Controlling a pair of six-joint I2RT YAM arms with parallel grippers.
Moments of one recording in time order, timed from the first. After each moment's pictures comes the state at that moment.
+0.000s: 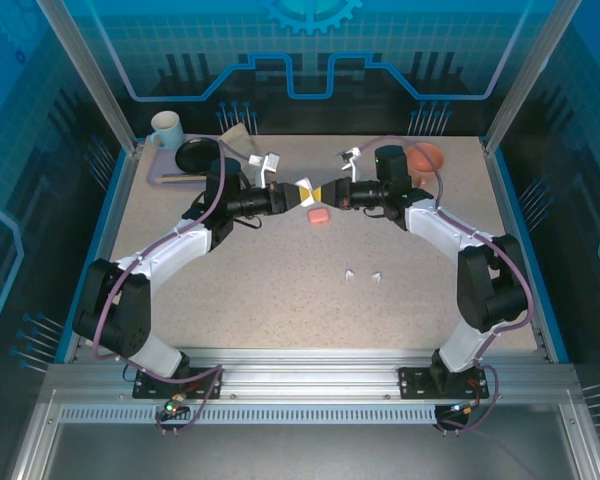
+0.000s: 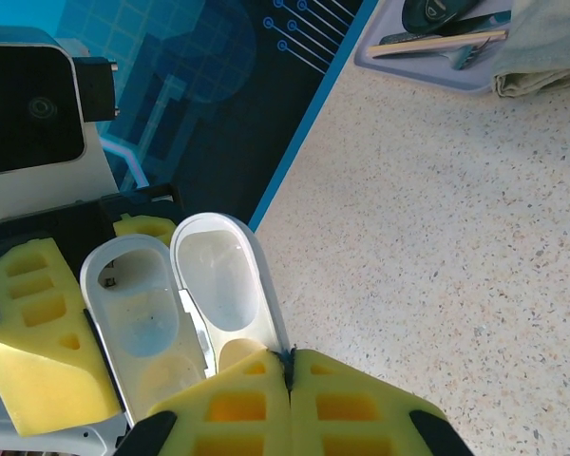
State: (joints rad) left arm -0.34 1.54 1.04 0.23 0.79 -0.74; right arm 0.33 1.71 1.21 0.02 -0.95 0.60
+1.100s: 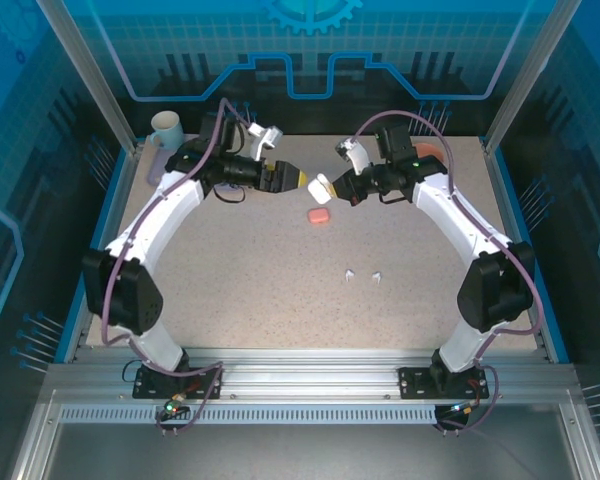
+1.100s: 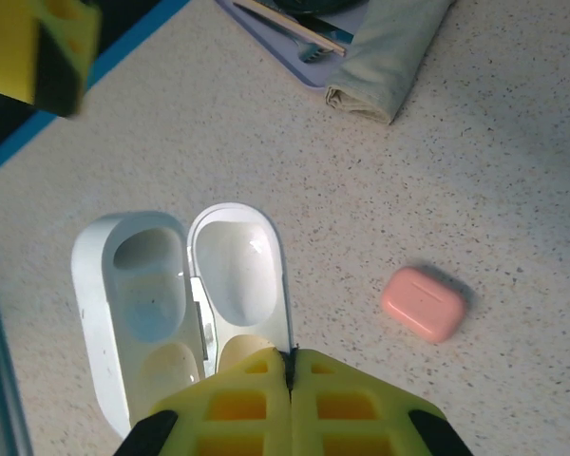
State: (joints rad) left arm -0.26 1.72 1.64 -0.70 0.92 -0.18; right arm 0.34 1.71 1.57 -0.70 -0.58 -0.19
